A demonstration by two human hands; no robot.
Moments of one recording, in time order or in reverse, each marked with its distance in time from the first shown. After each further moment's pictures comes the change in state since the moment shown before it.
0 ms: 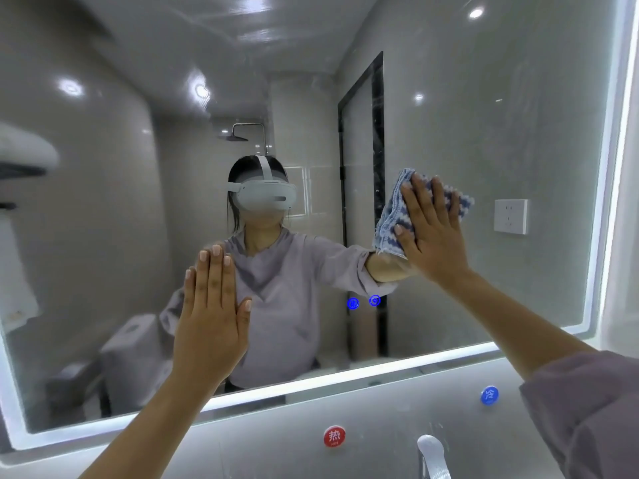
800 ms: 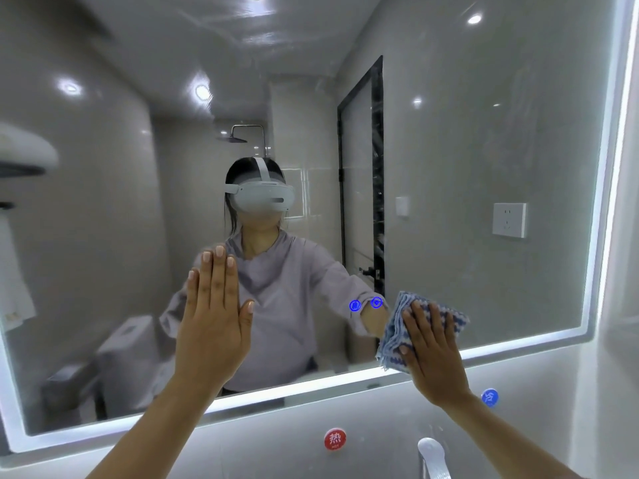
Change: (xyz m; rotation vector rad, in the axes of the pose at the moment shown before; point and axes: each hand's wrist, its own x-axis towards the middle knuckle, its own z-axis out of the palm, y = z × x) left_hand 0.000 0.001 -0.004 -0.027 -0.011 -0.024; right_hand -0.182 -0.023 0.033 0.063 -0.195 -0.006
